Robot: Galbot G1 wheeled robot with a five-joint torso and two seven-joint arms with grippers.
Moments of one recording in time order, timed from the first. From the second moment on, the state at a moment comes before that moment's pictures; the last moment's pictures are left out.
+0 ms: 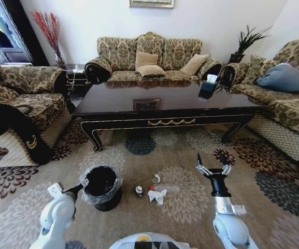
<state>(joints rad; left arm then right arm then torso) 1.47 -1.33 -0.74 -2.08 -0.98 0.67 -0.68 -1.65 1.24 0.65 2.04 0.21 0.53 0.11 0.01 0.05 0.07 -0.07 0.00</state>
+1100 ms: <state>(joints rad) 1.47 -1.36 -0.71 -2.00 -0.89 0.63 -0.65 -1.64 1.25 0.63 2.02 0.21 0.55 0.13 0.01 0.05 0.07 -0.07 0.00</state>
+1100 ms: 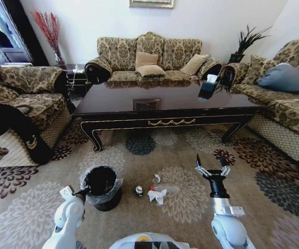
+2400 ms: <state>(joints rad) 1.61 -1.25 -0.89 -2.49 -1.01 0.65 -0.67 -1.18 0.86 0.26 1.14 0.25 0.65 -0.65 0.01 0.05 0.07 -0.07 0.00</state>
